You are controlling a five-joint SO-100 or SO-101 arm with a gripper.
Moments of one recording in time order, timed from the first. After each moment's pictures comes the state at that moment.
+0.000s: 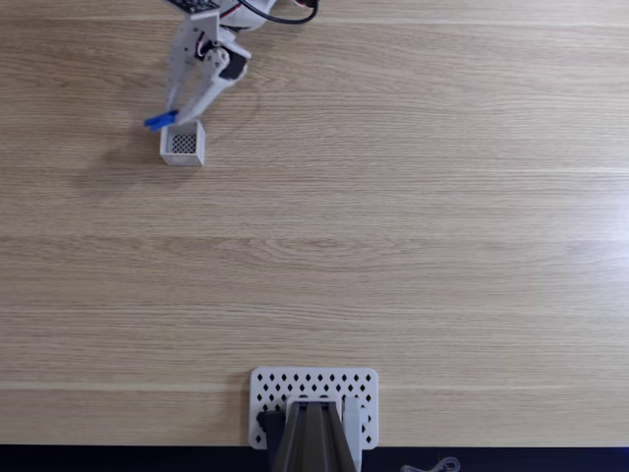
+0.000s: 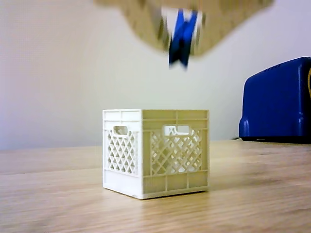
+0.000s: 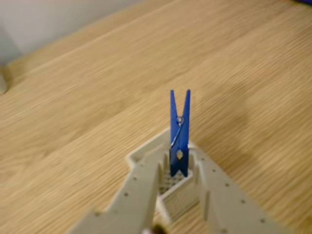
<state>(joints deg) 31.4 99.8 156.4 -31.6 -85.7</state>
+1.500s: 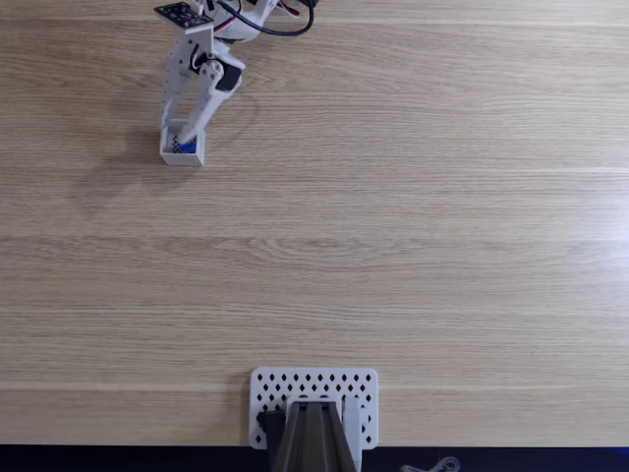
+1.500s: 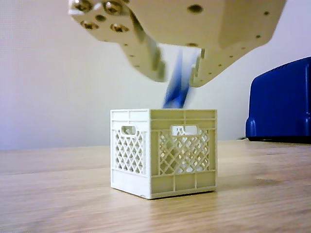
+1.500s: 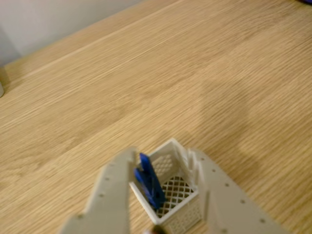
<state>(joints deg) 32.9 93.1 149.6 -32.3 -85.7</state>
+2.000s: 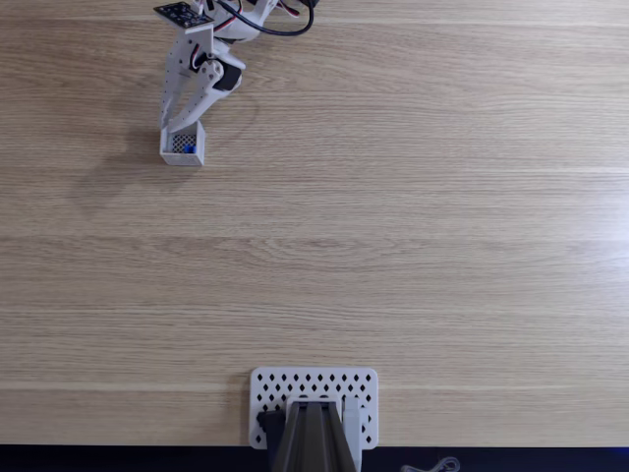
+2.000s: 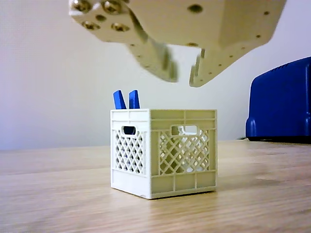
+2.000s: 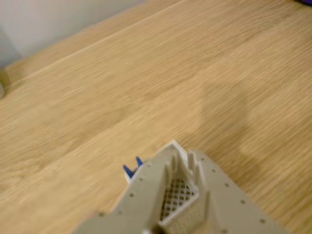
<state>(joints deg) 32.1 94.8 149.6 -32.1 -85.4</state>
